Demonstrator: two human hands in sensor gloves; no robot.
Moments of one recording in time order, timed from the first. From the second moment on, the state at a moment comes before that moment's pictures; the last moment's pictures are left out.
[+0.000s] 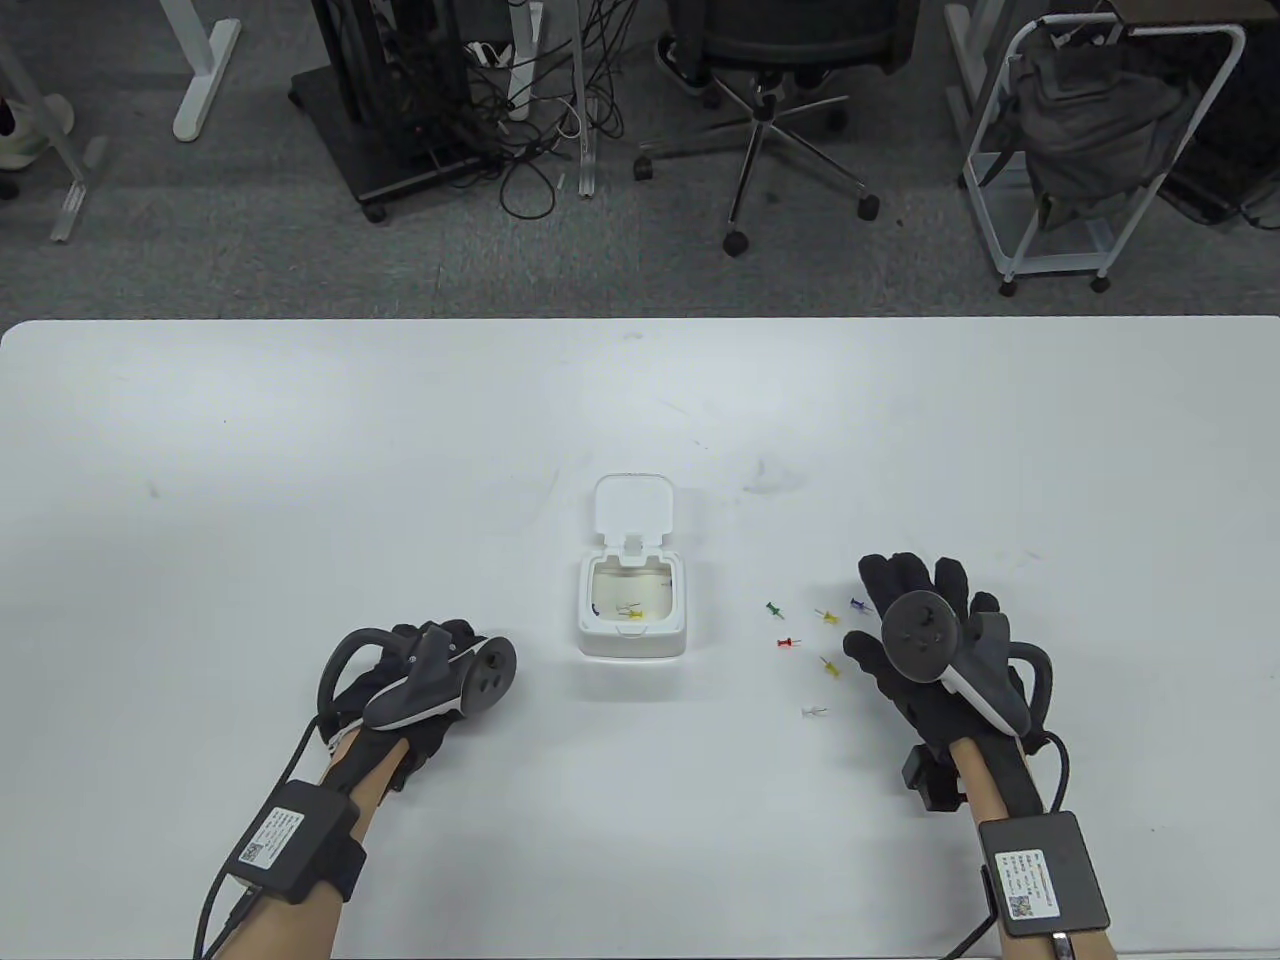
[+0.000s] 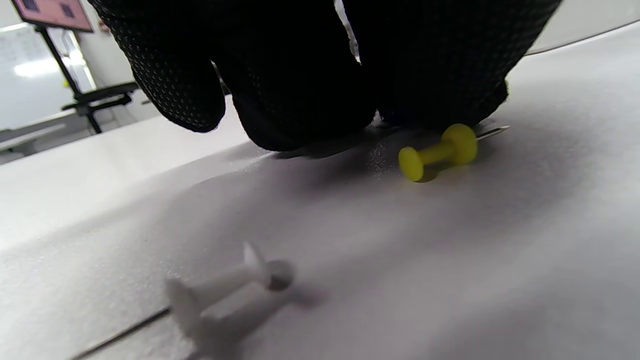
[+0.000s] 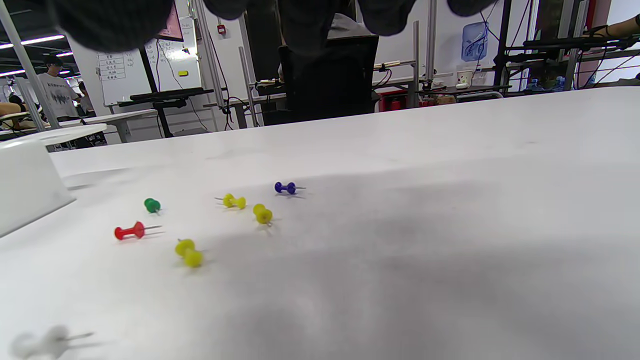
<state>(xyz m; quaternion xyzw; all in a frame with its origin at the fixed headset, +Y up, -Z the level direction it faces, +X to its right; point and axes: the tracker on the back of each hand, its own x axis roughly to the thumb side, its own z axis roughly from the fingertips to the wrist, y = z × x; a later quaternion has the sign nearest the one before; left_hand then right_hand) -0.212 -0.756 -0.287 -0.06 -0.17 -0.15 0.97 0.218 -0.718 -0.272 -0.03 0.04 1.00 0.08</state>
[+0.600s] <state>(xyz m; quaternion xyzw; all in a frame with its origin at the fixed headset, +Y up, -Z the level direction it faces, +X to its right) -0.201 -0.761 -0.289 -0.06 -0.19 -0.16 0.97 0.218 -0.718 -0.272 -0.03 0.04 1.00 0.09</state>
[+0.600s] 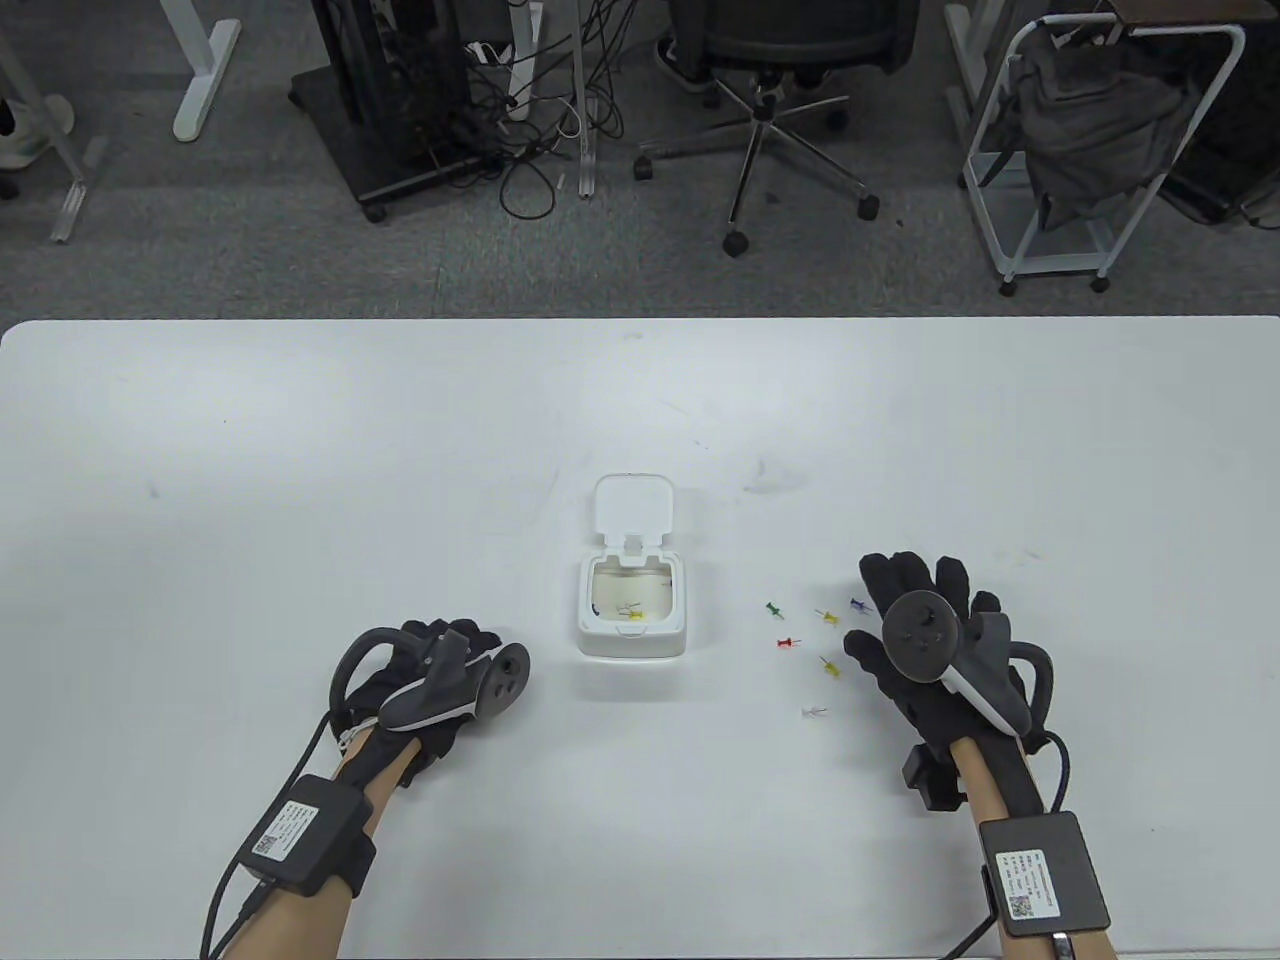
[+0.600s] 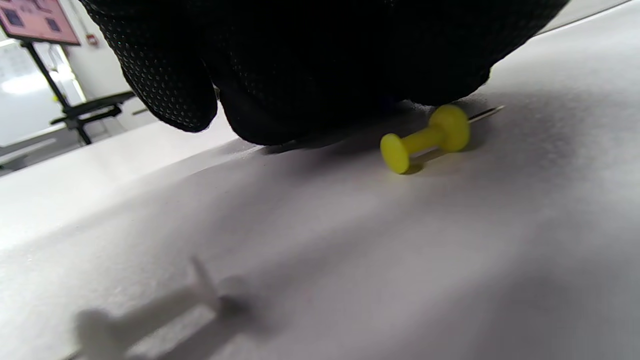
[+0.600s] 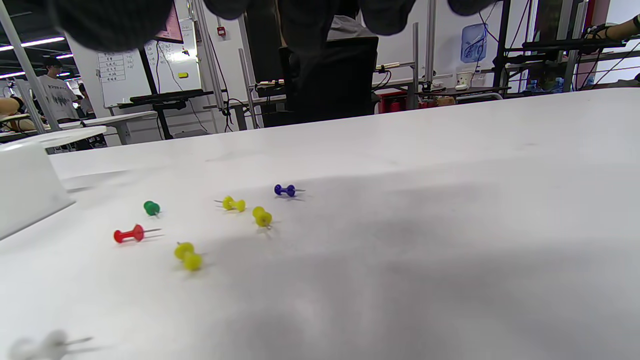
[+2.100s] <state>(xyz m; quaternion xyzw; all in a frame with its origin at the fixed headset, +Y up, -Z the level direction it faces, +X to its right) -0.080 -0.699 -0.343 0.00 -0.20 -0.11 0.97 0.217 -0.721 -0.273 -0.03 0.04 1.00 0.08</state>
